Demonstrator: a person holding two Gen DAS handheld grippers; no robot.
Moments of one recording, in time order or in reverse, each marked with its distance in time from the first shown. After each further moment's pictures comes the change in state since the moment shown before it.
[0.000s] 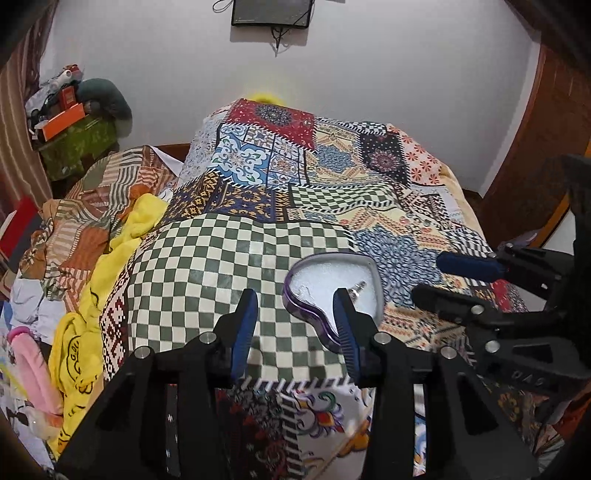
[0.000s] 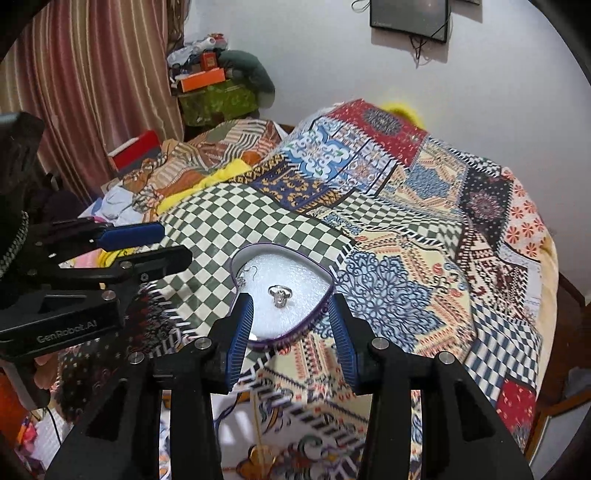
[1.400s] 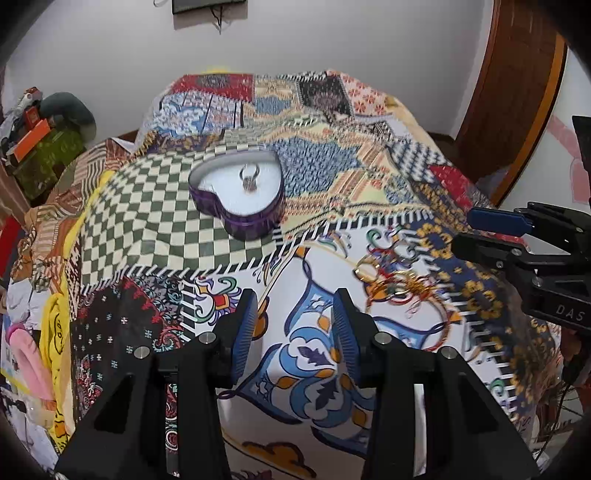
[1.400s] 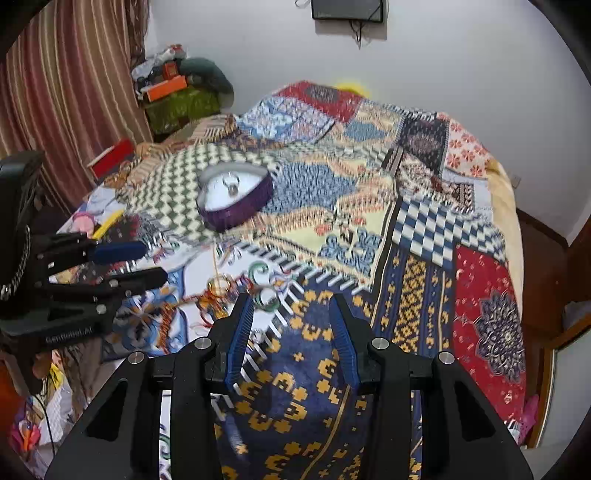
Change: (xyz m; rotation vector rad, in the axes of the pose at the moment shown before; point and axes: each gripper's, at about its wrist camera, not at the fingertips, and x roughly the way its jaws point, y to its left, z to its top) left arm -0.006 -0.080 -0.090 0.165 0.126 -0.042; right arm -0.058 -0.032 -0.117 0.141 0.017 -0.084
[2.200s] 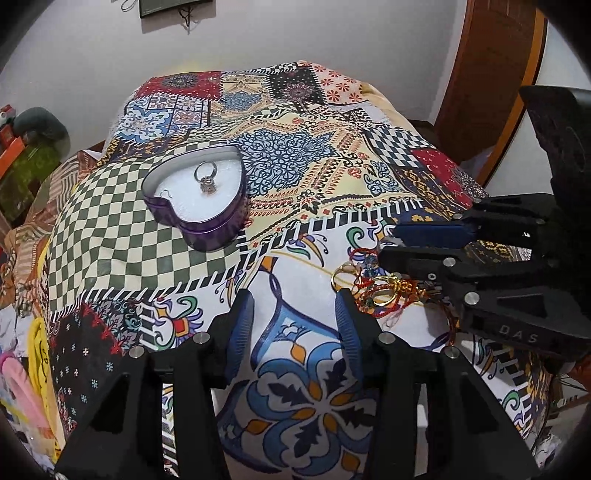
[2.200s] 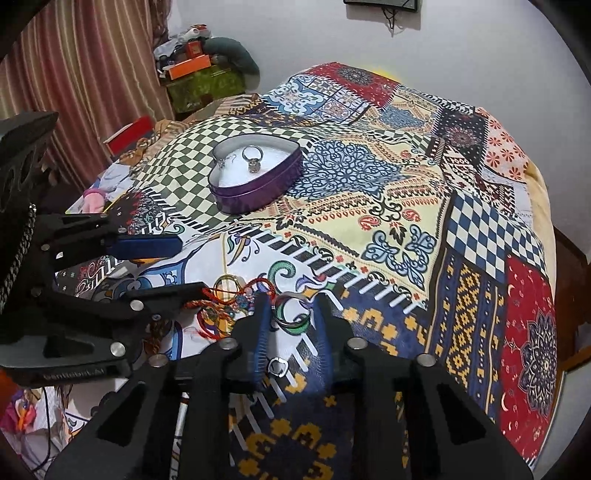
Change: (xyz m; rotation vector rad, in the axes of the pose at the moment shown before) left arm 0.027 -0.015 0.006 0.085 0.002 -0.070; right arm 0.042 0.014 0.007 -0.074 0.041 0.084
